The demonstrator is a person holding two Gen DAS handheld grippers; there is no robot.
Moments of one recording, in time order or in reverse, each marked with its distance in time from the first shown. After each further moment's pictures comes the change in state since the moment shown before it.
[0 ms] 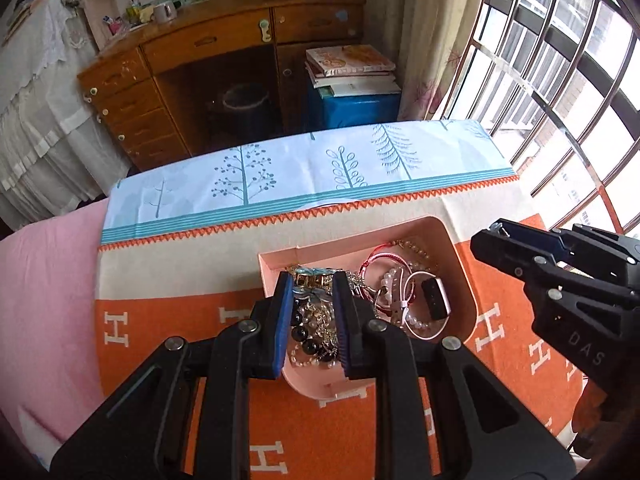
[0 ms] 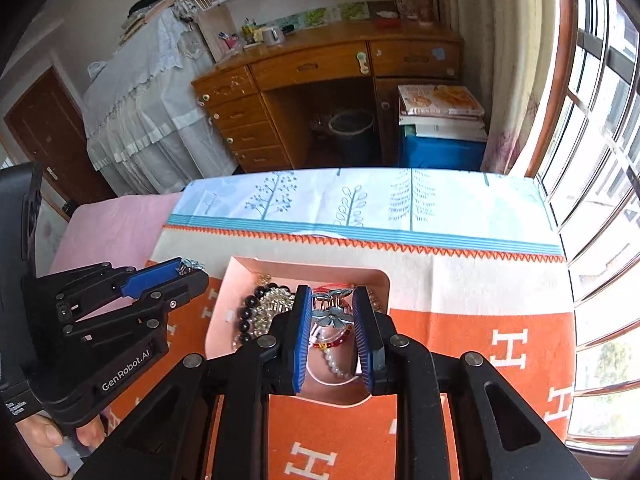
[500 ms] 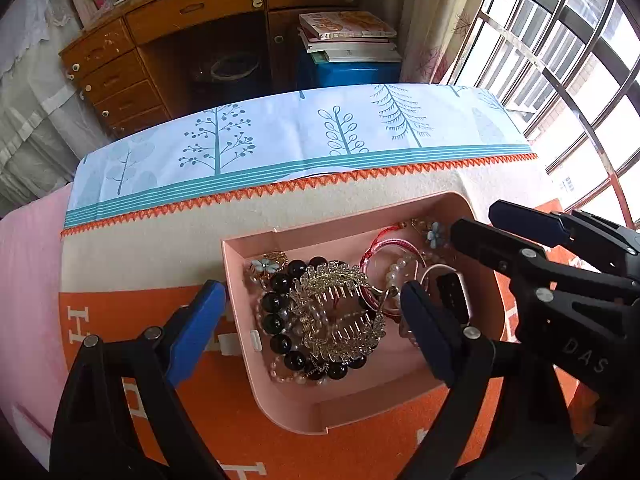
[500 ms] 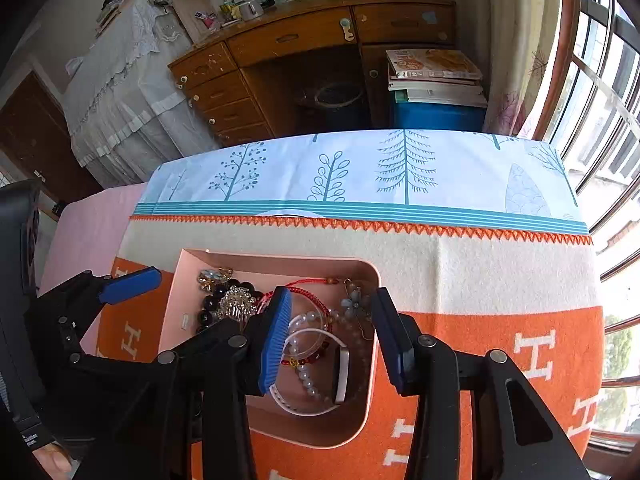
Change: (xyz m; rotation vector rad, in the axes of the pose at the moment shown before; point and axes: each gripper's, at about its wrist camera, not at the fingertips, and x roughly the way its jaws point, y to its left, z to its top) left arm 0.062 -0.005 -0.006 -0.016 0.085 -0.033; right arm 0.085 -0.022 0.005 0.041 0.068 -0.005
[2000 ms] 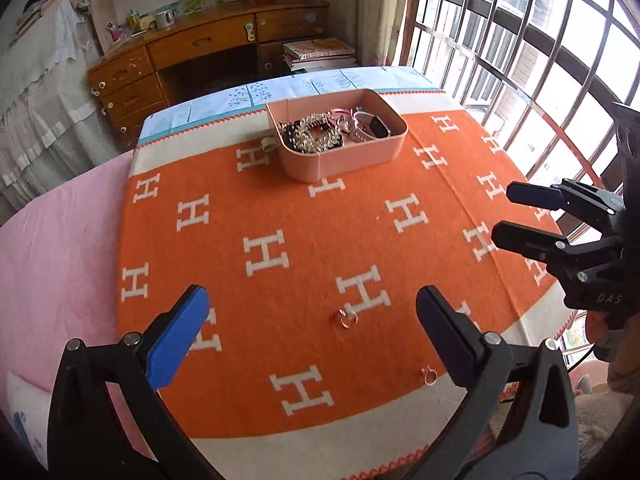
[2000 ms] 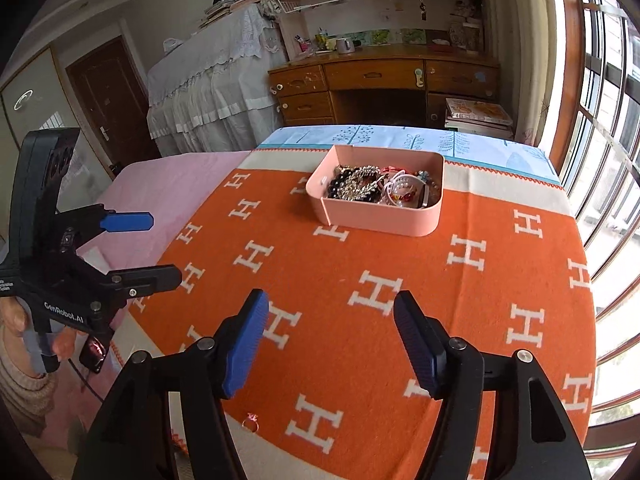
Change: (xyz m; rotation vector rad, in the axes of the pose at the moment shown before) left arm -0.184 0.009 -0.269 0.087 -0.157 -0.024; right arm -0.200 0.058 -0.274 -0.230 -0.183 0.128
